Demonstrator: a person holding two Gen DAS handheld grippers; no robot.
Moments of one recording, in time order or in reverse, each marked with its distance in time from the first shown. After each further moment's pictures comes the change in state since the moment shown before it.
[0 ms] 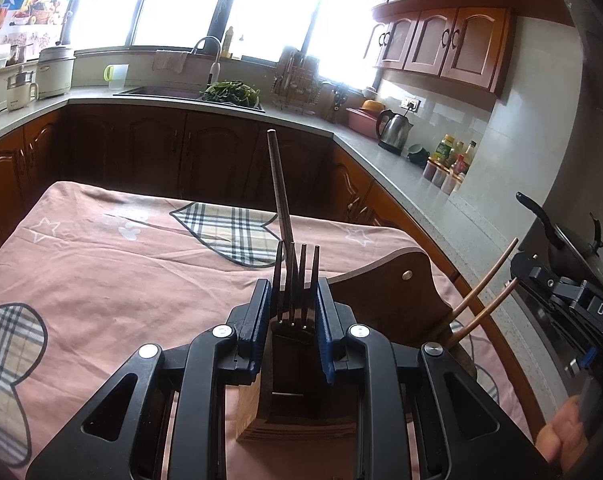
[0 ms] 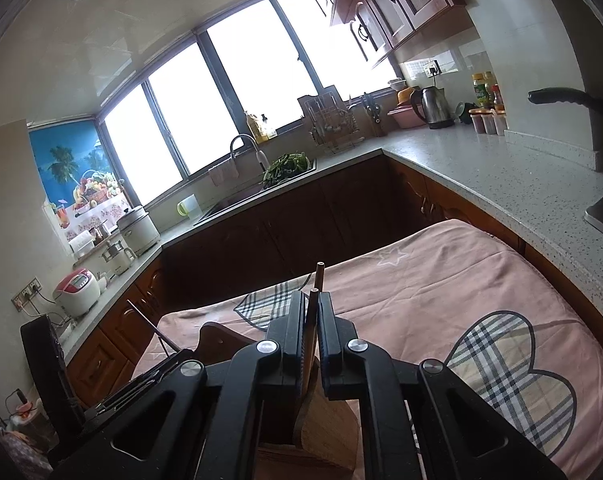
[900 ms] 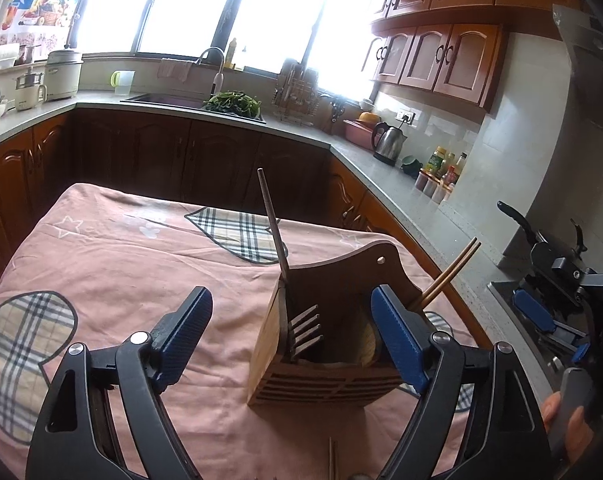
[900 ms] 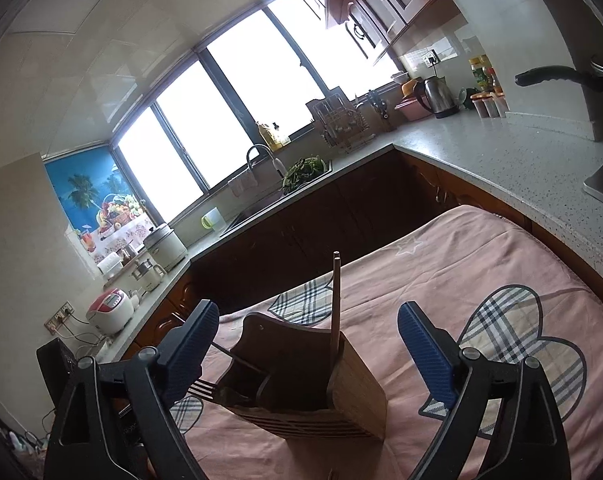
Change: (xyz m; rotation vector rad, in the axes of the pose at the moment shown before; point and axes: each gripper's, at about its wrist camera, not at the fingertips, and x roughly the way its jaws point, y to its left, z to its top) left arm -0.063 0.012 -0.009 -0.018 -0.036 -0.017; right arm -0.043 -0.005 -0.006 0.100 -0.013 0.102
